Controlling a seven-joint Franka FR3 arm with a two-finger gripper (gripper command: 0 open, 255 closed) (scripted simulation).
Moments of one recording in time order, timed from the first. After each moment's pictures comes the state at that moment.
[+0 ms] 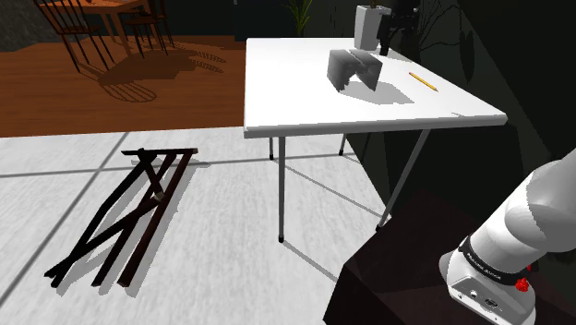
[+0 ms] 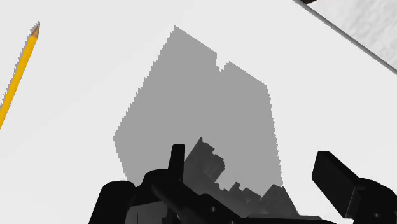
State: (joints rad) arm -0.07 -0.16 -0.13 -1.69 -0.07 1.49 -0.13
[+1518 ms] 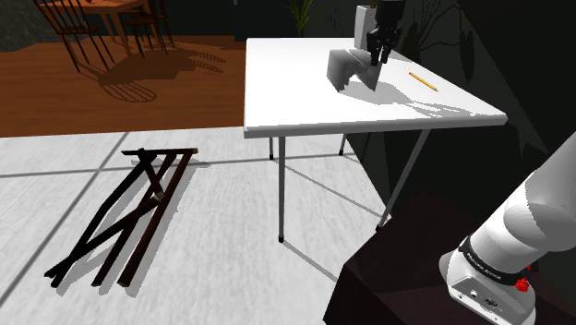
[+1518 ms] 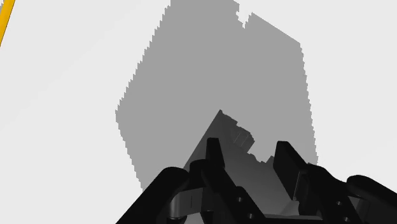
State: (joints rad) arm -0.09 -0.02 -0.15 -1.62 -0.05 1.57 -0.13
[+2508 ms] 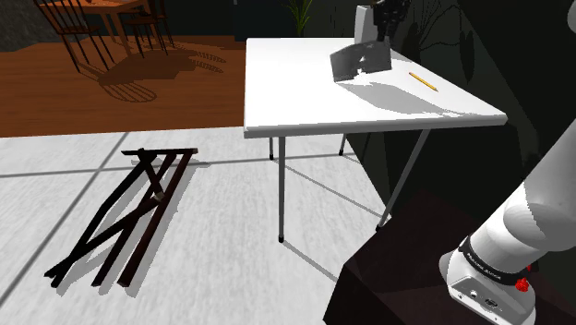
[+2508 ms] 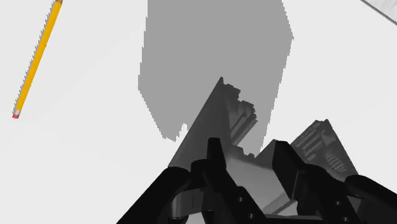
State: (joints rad) arm -0.09 0.06 -0.16 -1.33 -0.04 1.36 -0.15
